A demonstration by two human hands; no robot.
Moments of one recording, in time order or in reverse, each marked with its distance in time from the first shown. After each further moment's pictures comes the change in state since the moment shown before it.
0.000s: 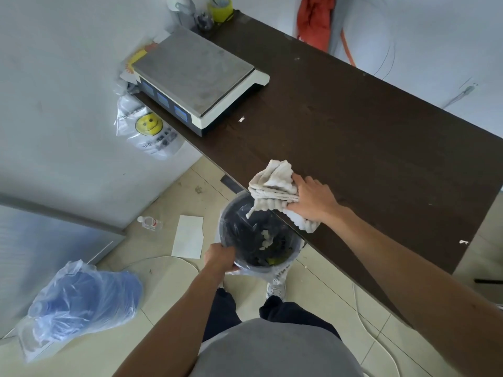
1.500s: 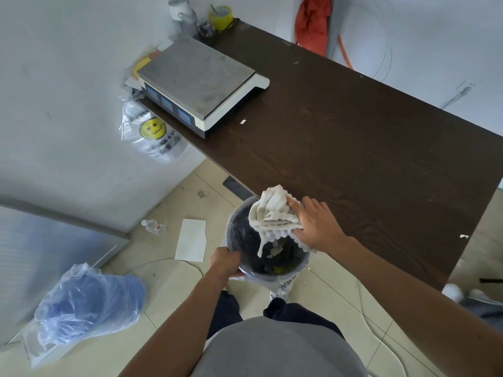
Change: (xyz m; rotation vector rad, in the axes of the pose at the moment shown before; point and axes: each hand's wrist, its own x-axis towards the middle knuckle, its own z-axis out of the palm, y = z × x) left_hand -0.014 -0.013 0.001 0.019 -0.039 0.030; right_hand -0.061 -0.002 0.040 -0.174 0.197 -0.225
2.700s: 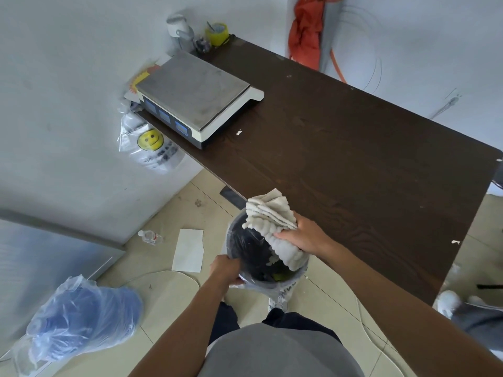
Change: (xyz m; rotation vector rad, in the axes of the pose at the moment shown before) left_hand 0.002 0.006 0.006 0.022 -0.016 0.034; right_hand 0.005 -0.013 -0.011 0.884 -0.274 0.419
